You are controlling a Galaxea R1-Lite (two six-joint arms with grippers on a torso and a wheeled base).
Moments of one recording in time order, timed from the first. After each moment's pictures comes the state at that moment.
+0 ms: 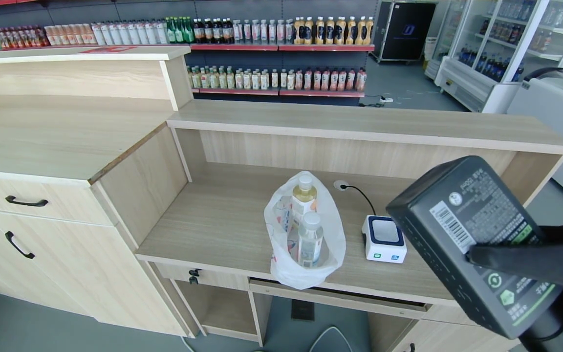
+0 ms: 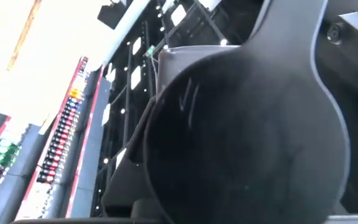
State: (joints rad) left arm 0.00 0.00 0.00 0.00 0.00 0.00; right arm 0.49 1.31 -0.42 -1.20 1.03 -2.25
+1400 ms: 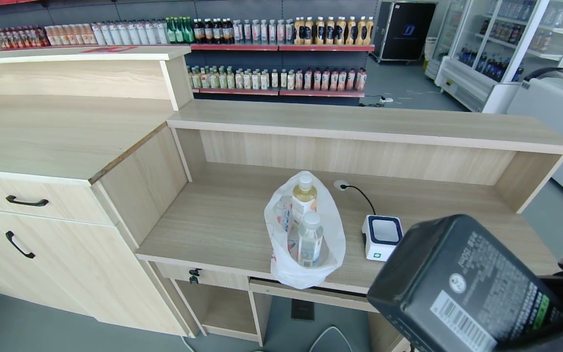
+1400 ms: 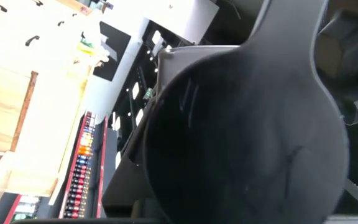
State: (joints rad) left arm 0.00 0.00 0.00 0.00 0.00 0.00; right arm 0.68 1.28 -0.43 -1.07 1.03 -2.17
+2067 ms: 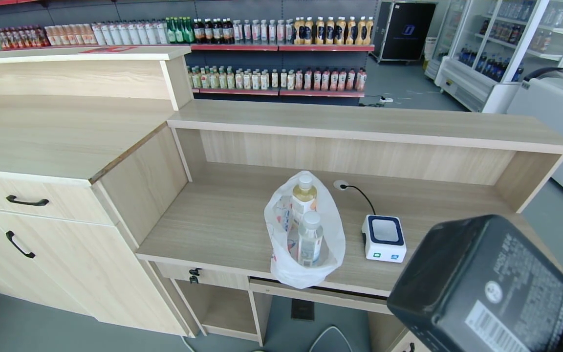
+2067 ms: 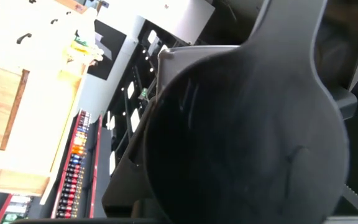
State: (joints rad) left arm 0.00 0.00 0.00 0.00 0.00 0.00; right arm 0.69 1.24 -0.43 -1.06 1.04 -2.17
